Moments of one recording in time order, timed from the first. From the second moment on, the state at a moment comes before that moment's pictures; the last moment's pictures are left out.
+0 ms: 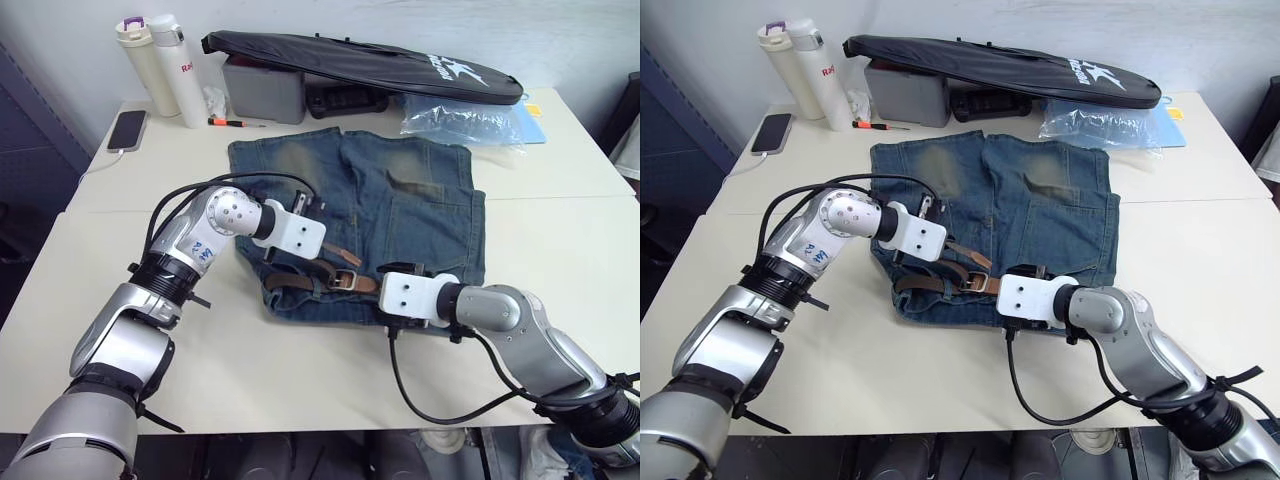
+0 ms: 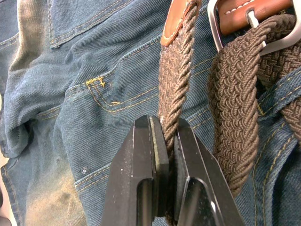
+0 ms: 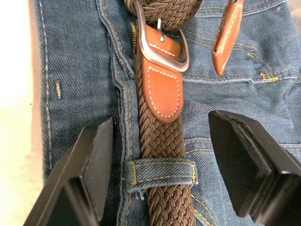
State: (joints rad) left arm -1.00 0.54 -0.47 0.51 0.31 -0.34 -0.96; right arm -0.35 -0.78 0.39 -0.50 -0.18 0.50 0.77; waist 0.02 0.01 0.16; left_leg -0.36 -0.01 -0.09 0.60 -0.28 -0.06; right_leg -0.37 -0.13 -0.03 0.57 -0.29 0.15
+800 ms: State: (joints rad) left arm -0.95 0.53 -0.44 0.41 0.30 -0.28 -1.01; right arm -0.27 -0.79 0.28 -0.55 -0.05 0.58 0.88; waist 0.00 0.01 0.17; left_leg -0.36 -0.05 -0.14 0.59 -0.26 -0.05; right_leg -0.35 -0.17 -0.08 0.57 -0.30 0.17
